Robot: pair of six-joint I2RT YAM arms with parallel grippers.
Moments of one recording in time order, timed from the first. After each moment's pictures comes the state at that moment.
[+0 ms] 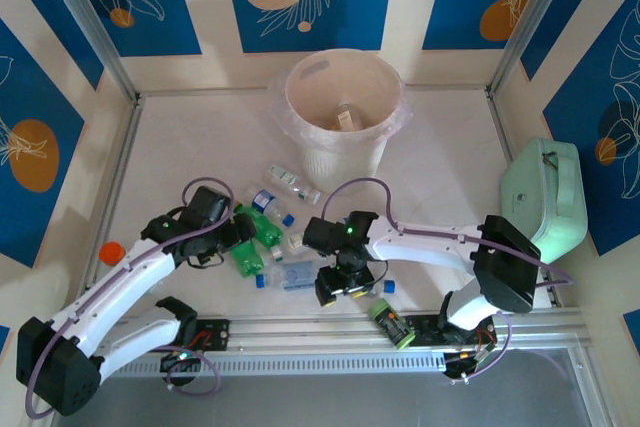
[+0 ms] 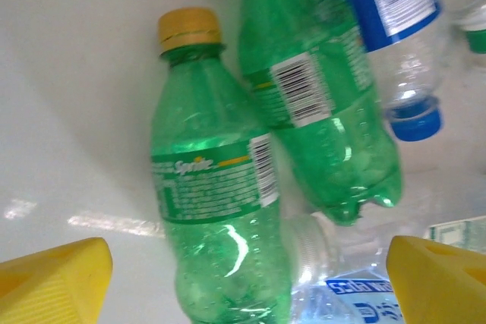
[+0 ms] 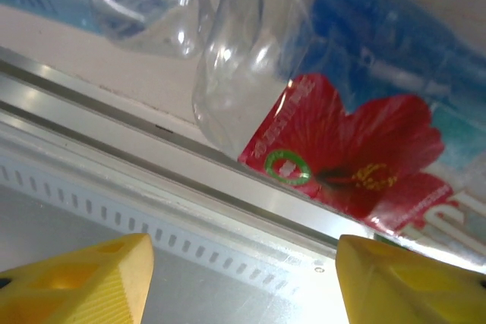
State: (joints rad) left arm -0.50 0.94 0.69 -0.86 0.00 -0.94; right arm 1.12 1.53 1.03 -1.04 -0.29 0.78
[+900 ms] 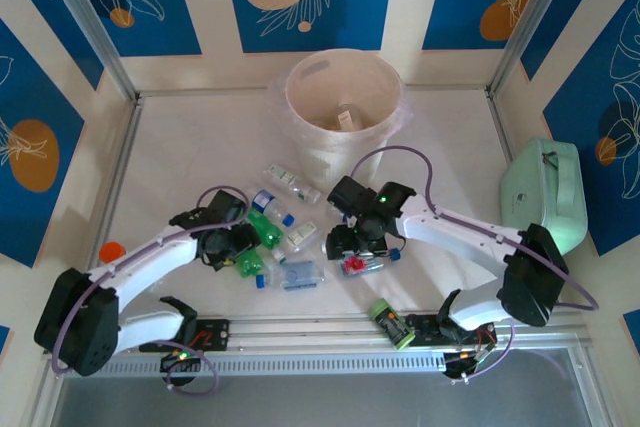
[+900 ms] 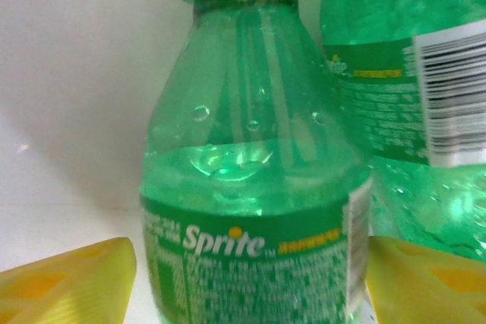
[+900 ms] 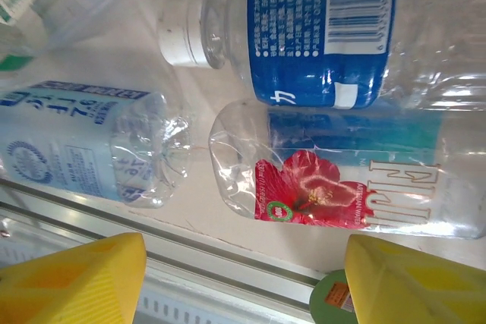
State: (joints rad) left arm -0.50 1.18 0.59 -0.67 0.06 -1.01; right arm 0.90 1.39 1.07 -1.04 -0.14 0.77
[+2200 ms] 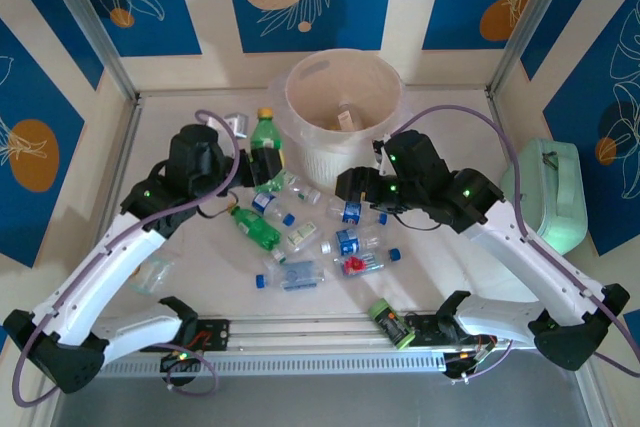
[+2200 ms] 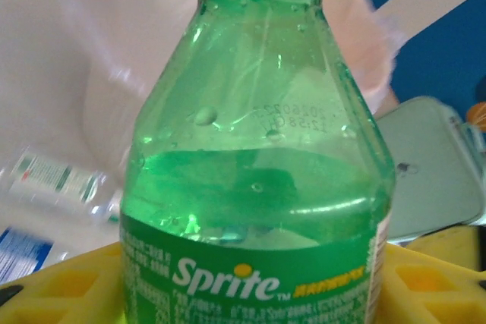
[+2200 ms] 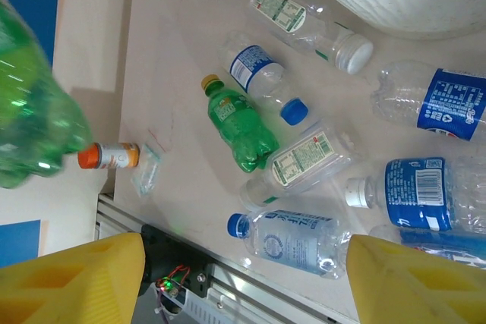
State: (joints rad) left arm -0.59 1.08 1.22 -0.57 0.19 -0.57; right arm 0.74 1.11 1.29 -0.92 -0.17 0.86
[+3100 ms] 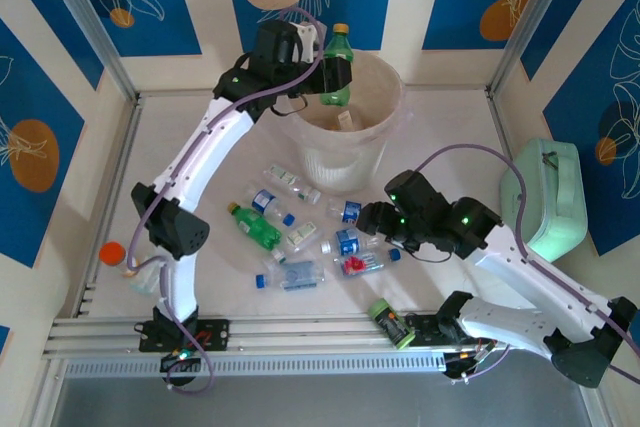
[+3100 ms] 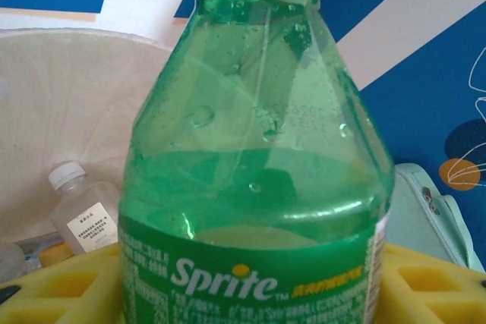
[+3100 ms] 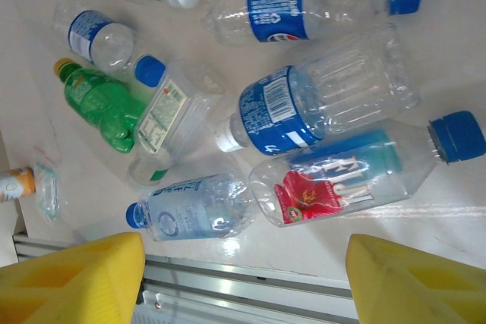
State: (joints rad) left arm -0.59 2.00 2.30 -0.71 0.34 -0.50; right arm 0.78 0.96 1.01 -1.04 -0.02 1.08
